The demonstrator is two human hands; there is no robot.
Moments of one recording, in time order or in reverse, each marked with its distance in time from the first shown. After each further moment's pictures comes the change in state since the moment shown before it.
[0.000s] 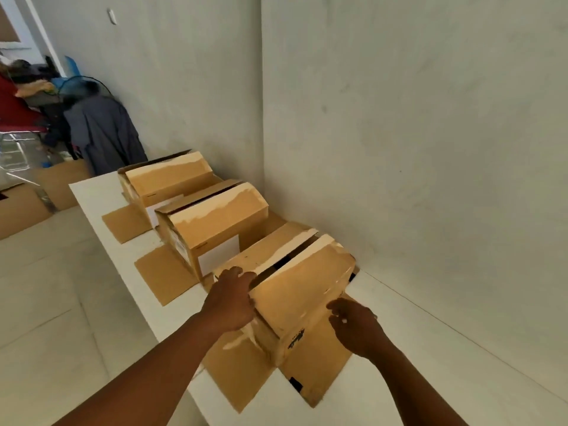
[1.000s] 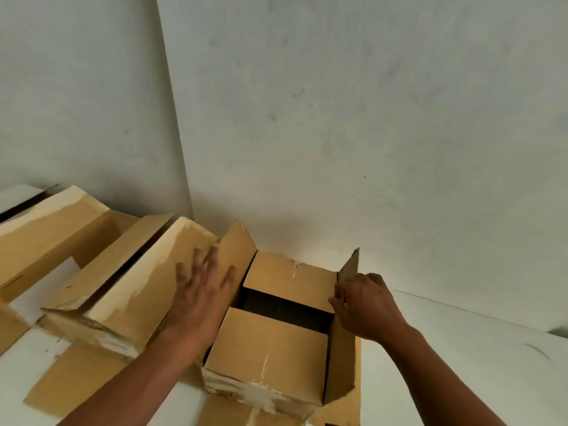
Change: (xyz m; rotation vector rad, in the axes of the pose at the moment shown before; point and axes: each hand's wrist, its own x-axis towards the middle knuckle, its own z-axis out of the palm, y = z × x) left_hand 0.169 -0.065 -0.075 0.586 0.043 0.509; right_hand 0.056 -0.125 -0.026 -0.698 0.297 0.233
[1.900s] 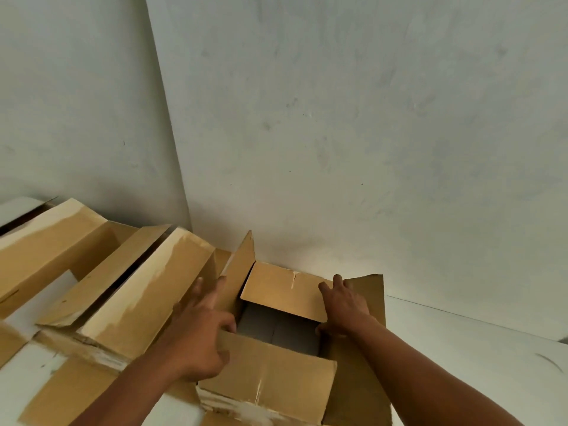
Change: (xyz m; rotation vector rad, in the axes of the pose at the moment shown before) left_hand -0.019 -0.004 -0.017 -0.506 -0.220 0.093; right_hand 0.068 0.003 0.061 -0.030 -0.222 0.104
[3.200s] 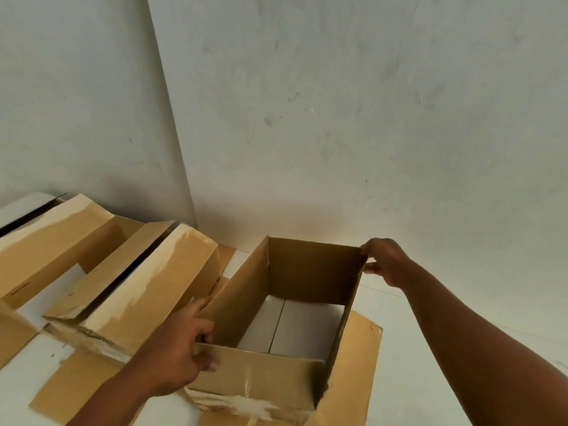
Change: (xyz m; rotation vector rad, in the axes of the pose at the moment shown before) left_hand -0.020 -0.017 0.004 -0.255 0.025 -0.082; right_hand 0.044 0.090 -0.071 1.431 0.082 0.357
